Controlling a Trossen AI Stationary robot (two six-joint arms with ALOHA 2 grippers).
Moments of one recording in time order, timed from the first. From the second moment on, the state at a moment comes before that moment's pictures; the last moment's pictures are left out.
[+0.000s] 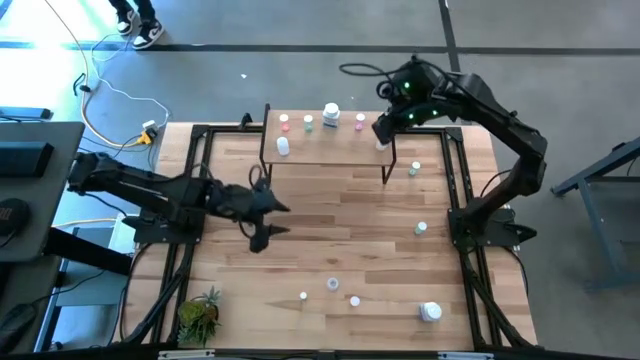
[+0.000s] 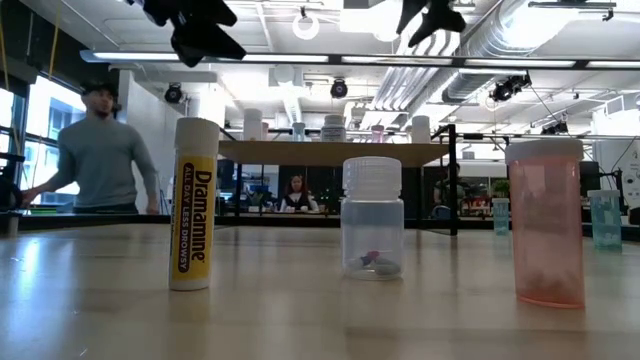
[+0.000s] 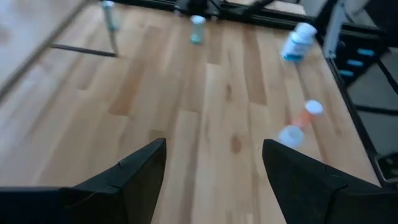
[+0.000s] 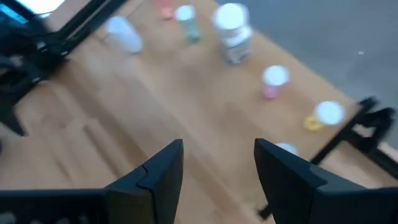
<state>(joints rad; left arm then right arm) -0.06 1.09 0.82 -0.30 -0.15 -0.24 -0.49 1.54 1.95 -1.30 -0.02 0.32</state>
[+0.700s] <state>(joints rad) -0.34 1.34 0.82 -0.09 -0.21 -0.27 -0.25 1.54 1.95 -1.30 0.02 0.45</state>
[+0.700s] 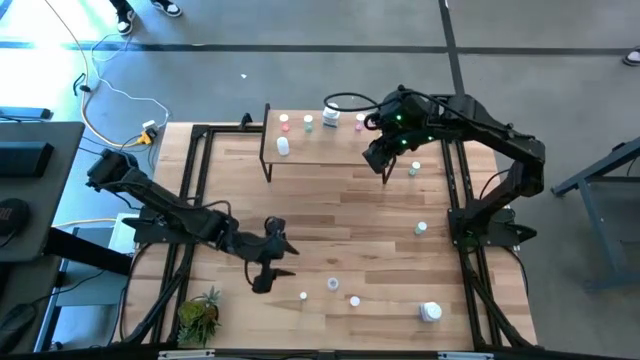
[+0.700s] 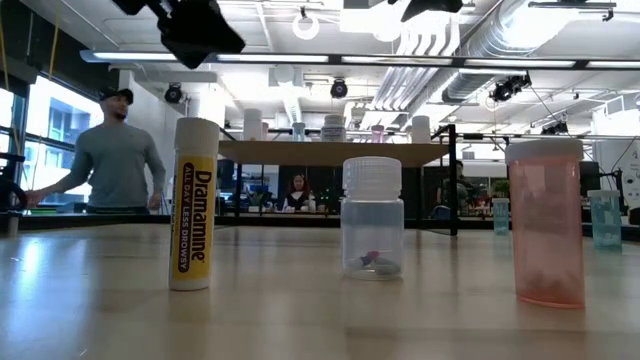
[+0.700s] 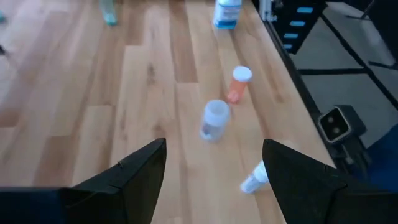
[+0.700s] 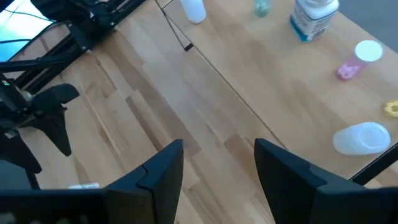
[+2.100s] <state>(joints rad) -0.46 1.76 0.82 0.26 -0.22 -0.34 -0.24 1.54 1.95 -1.34 0.08 0.48</state>
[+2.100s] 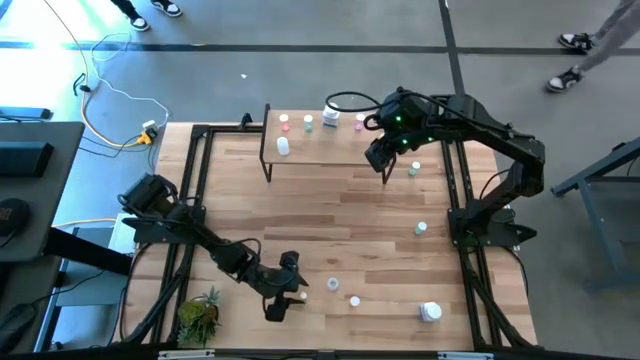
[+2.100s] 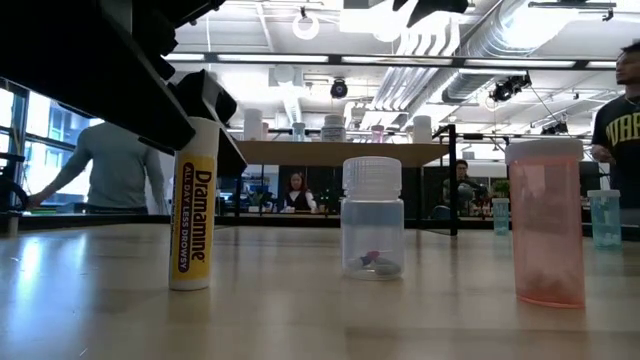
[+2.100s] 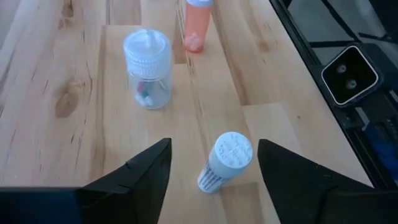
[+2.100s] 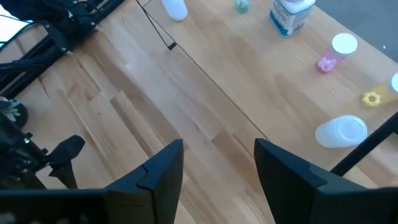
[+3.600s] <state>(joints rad) -0.33 1.69 0.82 0.29 -0.26 -0.37 -0.24 1.54 1.95 -1.43 0.08 0.49</state>
